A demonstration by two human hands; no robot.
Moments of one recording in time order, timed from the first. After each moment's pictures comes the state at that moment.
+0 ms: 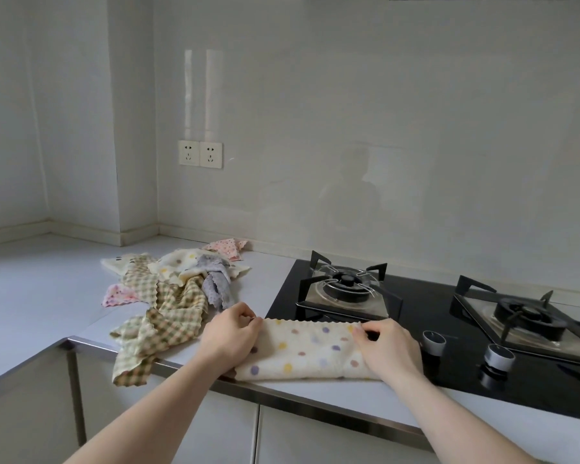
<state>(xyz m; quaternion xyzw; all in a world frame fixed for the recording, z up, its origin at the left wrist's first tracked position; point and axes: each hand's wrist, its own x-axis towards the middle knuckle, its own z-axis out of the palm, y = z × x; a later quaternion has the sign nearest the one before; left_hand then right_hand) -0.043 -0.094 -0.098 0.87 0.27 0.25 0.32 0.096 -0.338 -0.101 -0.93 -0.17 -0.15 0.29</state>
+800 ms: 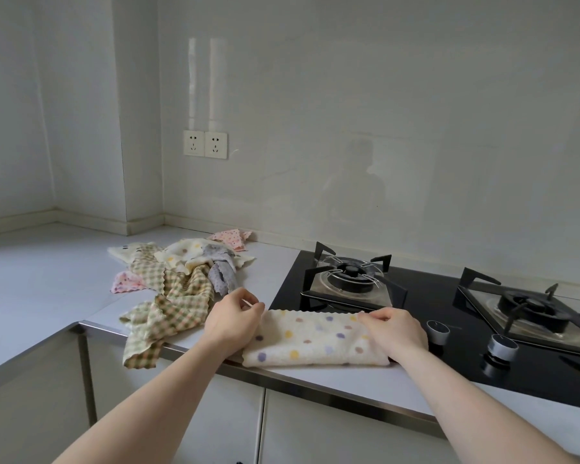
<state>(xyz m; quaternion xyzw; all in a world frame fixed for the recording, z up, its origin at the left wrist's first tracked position) -0.041 -0.084 -0.102 0.85 0.29 0.26 0.36 0.101 -0.338 -0.086 -0.92 -0.09 -0.04 0.37</state>
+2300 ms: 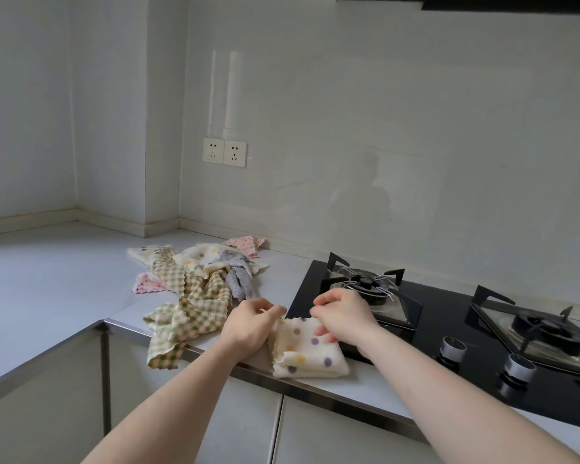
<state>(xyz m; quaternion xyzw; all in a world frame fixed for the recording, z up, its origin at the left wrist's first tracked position) -0.049 -0.070 -0.103 0.81 0.21 0.24 0.48 0.030 -0.244 -0.038 -0.84 -0.22 0.09 0.48</state>
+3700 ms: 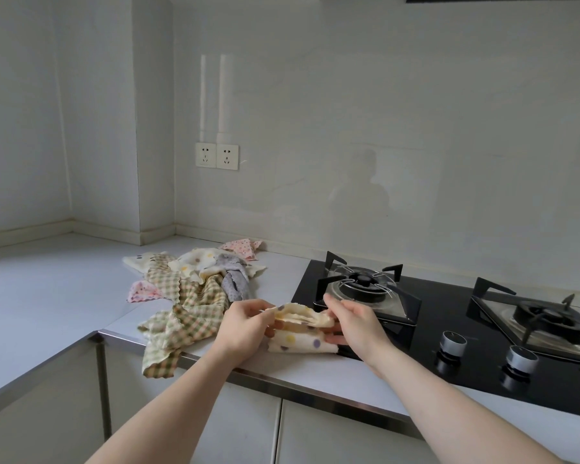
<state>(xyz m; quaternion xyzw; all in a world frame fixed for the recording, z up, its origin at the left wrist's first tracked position) -0.063 -0.084 -0.092 0.76 0.15 0.27 0.57 0.053 -0.269 -0.072 -0.72 -0.23 0.14 0.64</state>
